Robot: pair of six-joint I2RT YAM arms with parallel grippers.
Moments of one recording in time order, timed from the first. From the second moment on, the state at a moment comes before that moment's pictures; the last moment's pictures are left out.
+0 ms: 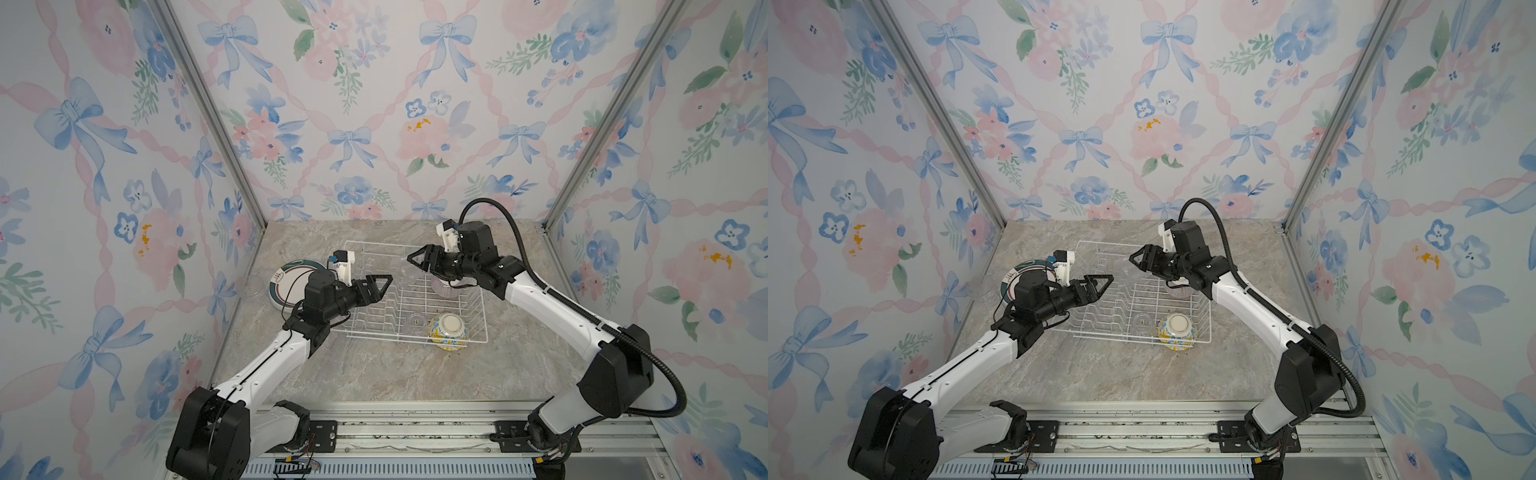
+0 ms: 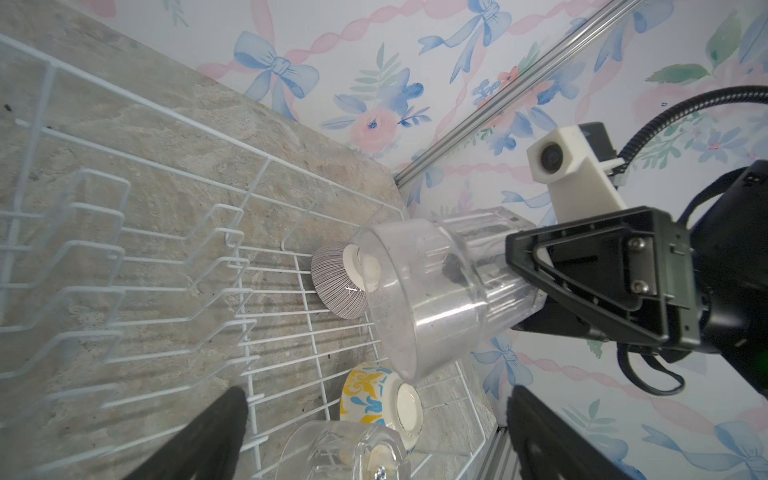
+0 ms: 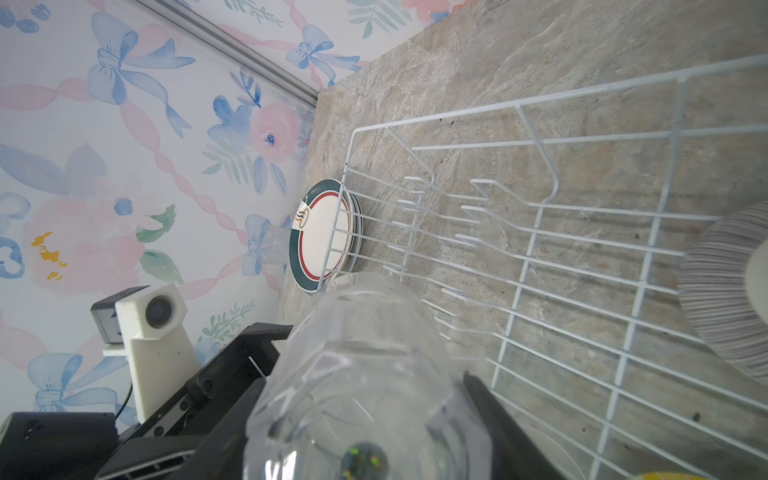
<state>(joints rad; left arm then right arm) -0.37 1.16 0.66 0.28 0.45 -0.73 0.55 1.56 1.36 -0.33 -0.39 0.79</state>
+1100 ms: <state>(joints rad) -0.49 1.31 0.68 0.67 0.57 -0.81 0.55 1.57 1.29 -0.08 -0.57 1.00</state>
